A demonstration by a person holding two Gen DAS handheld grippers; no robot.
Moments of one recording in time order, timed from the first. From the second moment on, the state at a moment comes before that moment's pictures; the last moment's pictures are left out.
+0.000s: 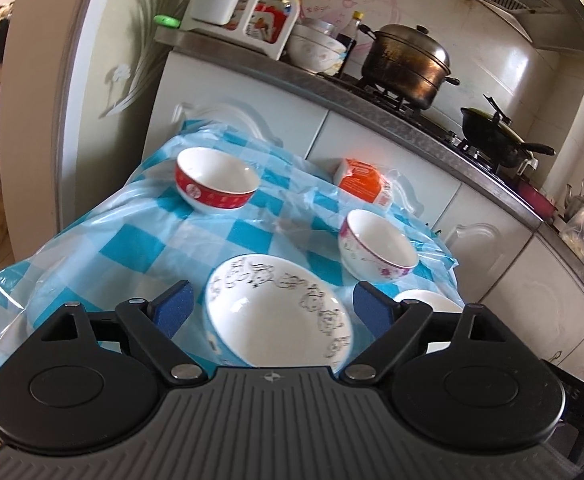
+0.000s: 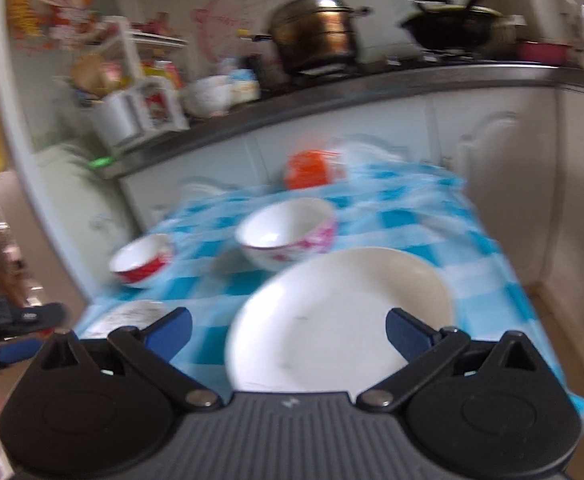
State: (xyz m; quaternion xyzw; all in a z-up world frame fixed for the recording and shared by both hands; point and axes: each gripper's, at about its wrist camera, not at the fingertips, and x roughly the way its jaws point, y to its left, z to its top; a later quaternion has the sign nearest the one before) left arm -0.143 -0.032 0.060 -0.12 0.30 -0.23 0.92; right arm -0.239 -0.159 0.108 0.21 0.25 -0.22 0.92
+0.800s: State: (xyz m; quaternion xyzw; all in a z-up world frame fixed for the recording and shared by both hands) left arm -0.105 -0.115 0.069 -0.10 0.34 -0.27 0.89; right arm -0.268 -0.221 0.114 0.17 0.22 -0.27 0.92
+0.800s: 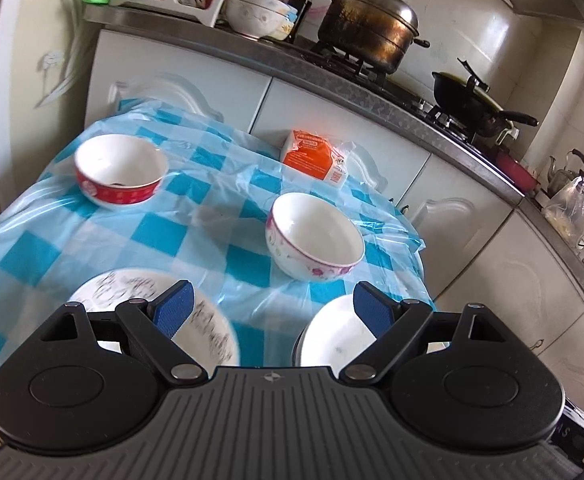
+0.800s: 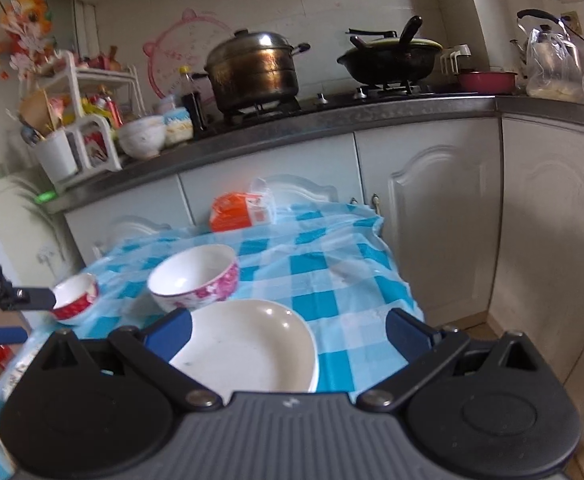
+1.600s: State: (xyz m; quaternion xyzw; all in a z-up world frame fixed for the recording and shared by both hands) left arm 0.022 -0.192 0.040 -0.08 0.41 -0.26 0.87; right arm -0.141 -0.318 0.084 0.30 0.28 -0.18 0.89
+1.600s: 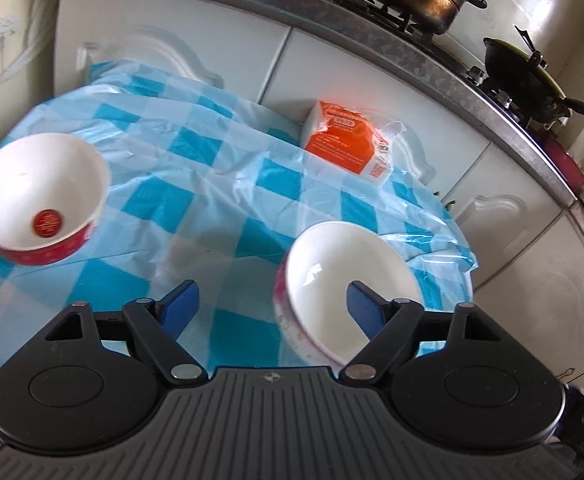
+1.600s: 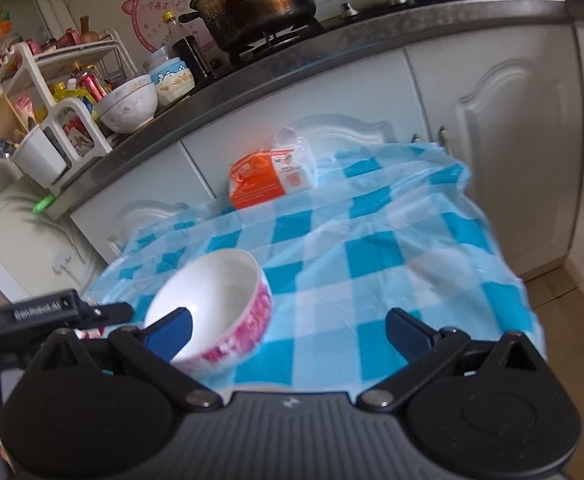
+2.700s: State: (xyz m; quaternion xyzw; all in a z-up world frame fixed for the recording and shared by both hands) left arm 0.048 -0.226 0.005 -0.08 0.45 -0.26 0.85; right arm -0.062 -0.347 0.034 0.45 0.33 -0.10 0.82
